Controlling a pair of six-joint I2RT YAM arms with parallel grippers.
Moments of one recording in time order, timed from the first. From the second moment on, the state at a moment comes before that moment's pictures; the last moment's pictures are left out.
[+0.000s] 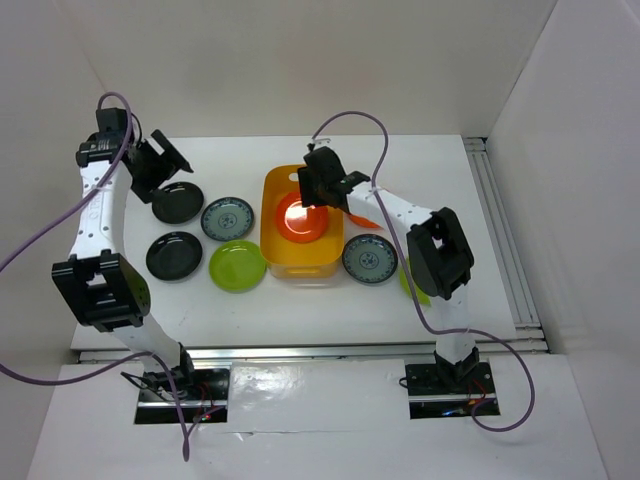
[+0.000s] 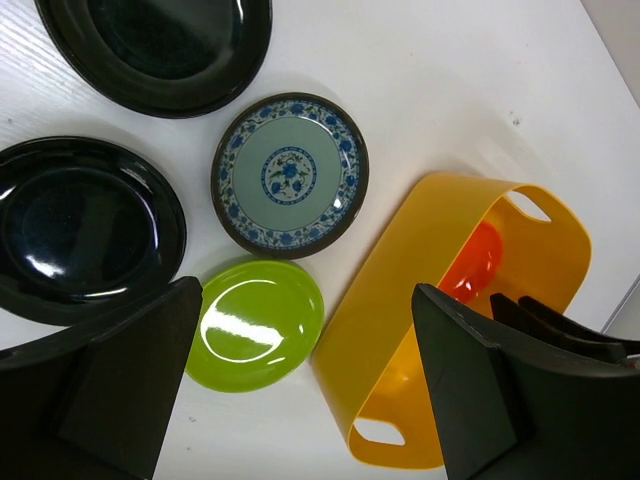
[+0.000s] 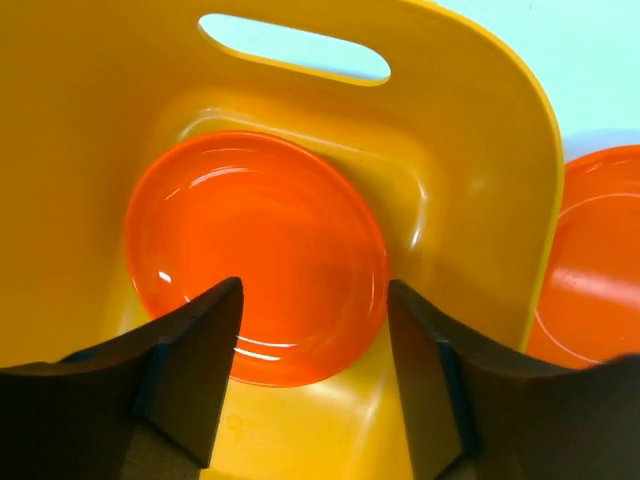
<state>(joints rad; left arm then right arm) 0.23 1.69 1.75 -0.97 0.18 -0.58 0.63 2.07 1.69 -0.36 0.23 0.33</state>
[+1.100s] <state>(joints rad) 0.48 2.10 1.61 -0.65 0.20 -0.60 0.60 1.55 1.61 -0.36 -0.37 0.23</state>
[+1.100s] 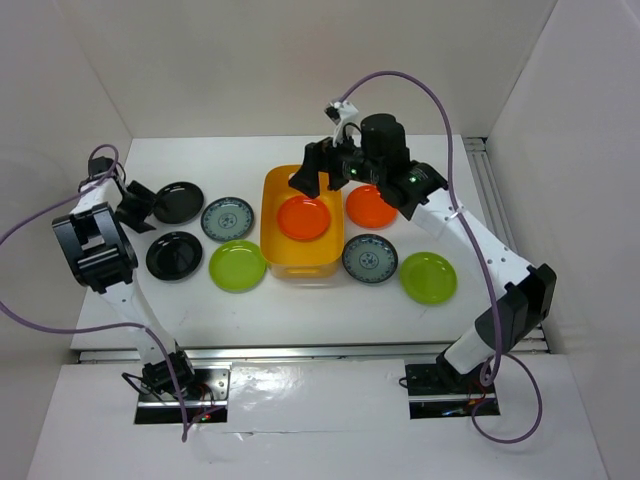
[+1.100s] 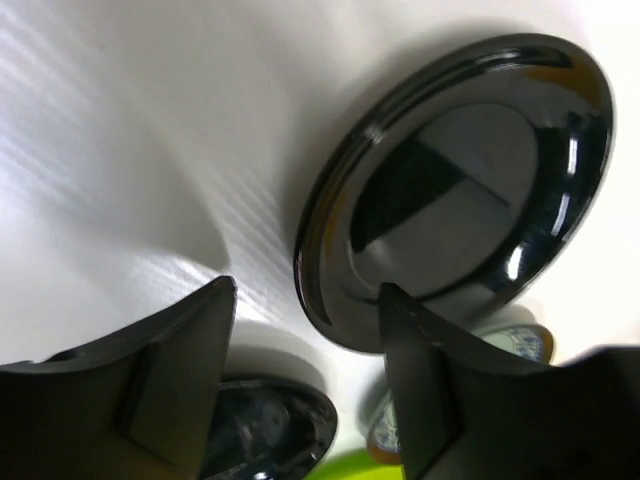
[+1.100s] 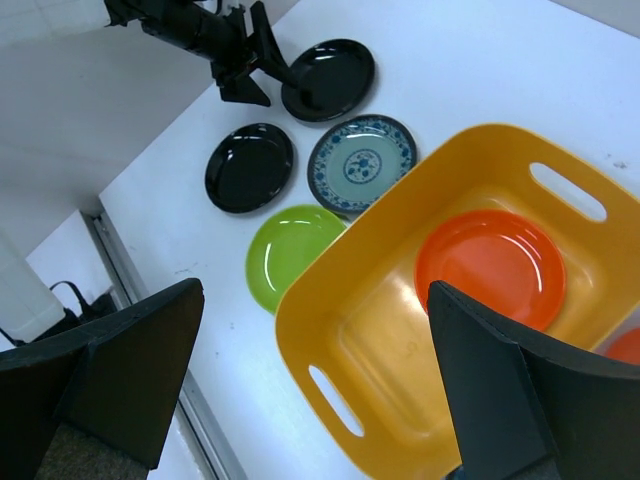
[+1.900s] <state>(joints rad) 0.47 2.23 1.70 -0.52 0.28 -0.64 0.47 1.55 1.64 -0.44 -0.38 0.22</state>
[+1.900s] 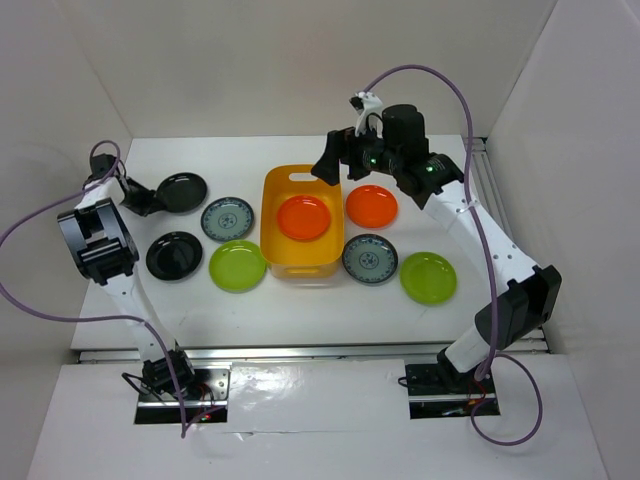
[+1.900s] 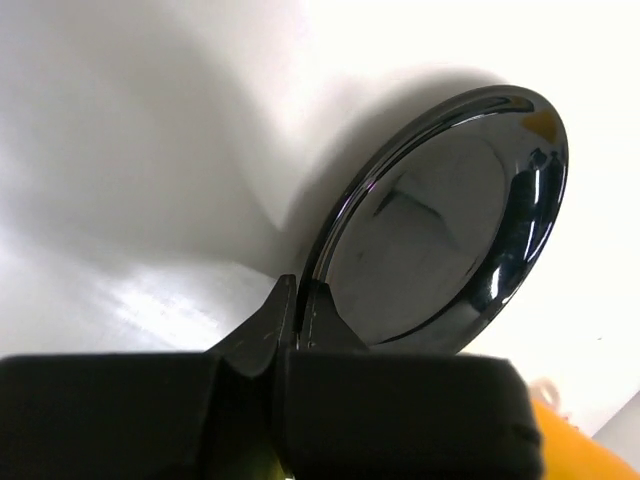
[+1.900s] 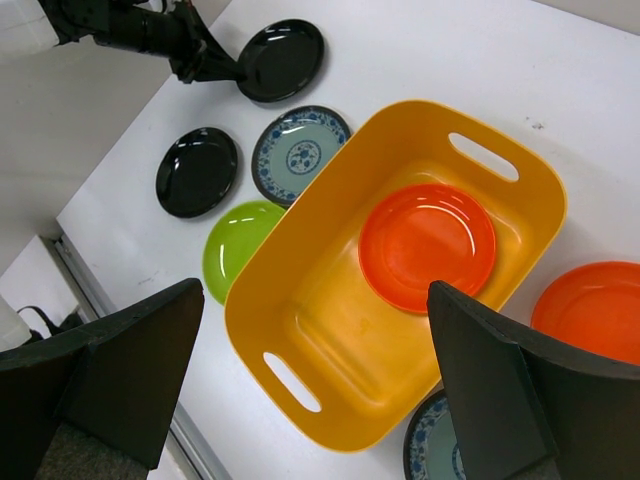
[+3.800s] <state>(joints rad) -0.31 1.88 1.56 -0.60 0.07 -0.58 0.27 1.36 1.54 -0.49 -0.24 0.31</state>
